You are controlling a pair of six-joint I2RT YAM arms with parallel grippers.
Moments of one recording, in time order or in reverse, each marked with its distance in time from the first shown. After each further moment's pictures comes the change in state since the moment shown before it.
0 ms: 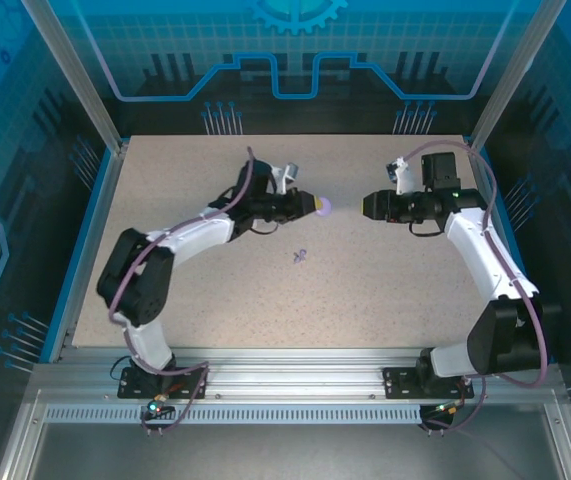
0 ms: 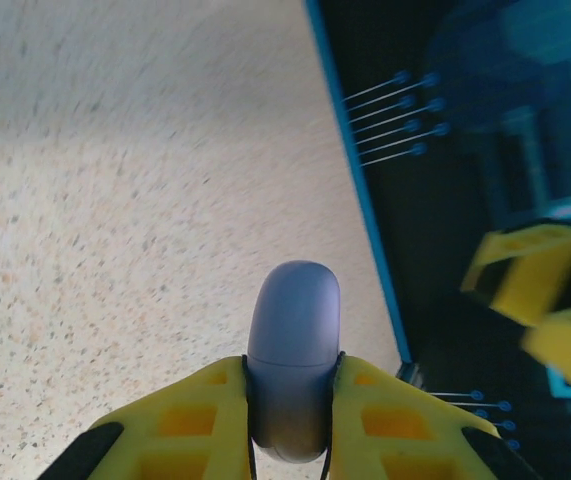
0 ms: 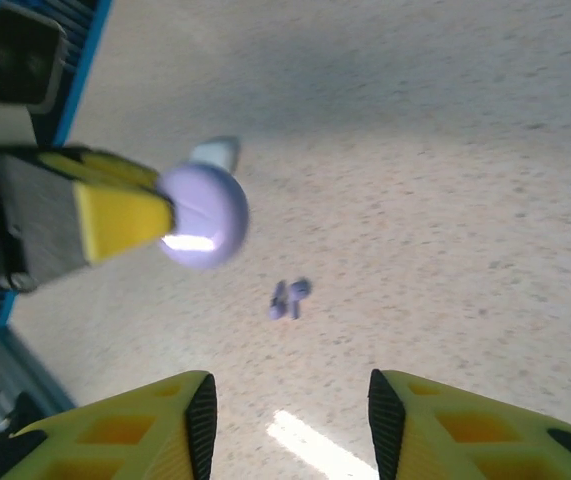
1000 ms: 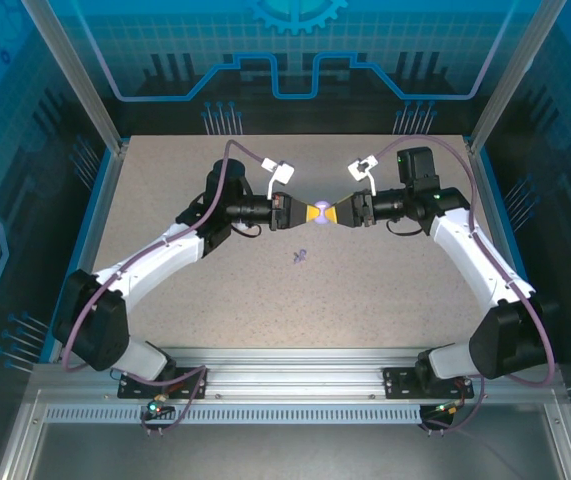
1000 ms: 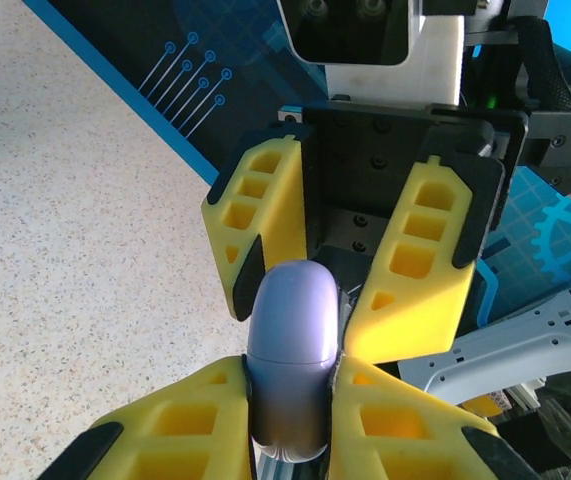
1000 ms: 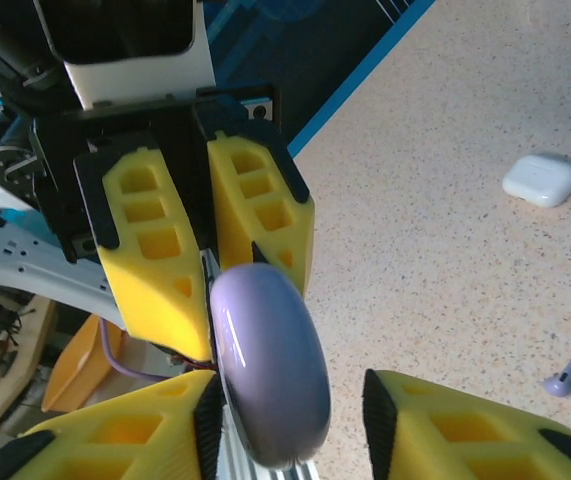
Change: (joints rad) left arm -0.022 -0.280 -0.103 0.033 0.258 0.214; right arm 0.166 -0.004 0.036 0.120 -0.415 -0.054
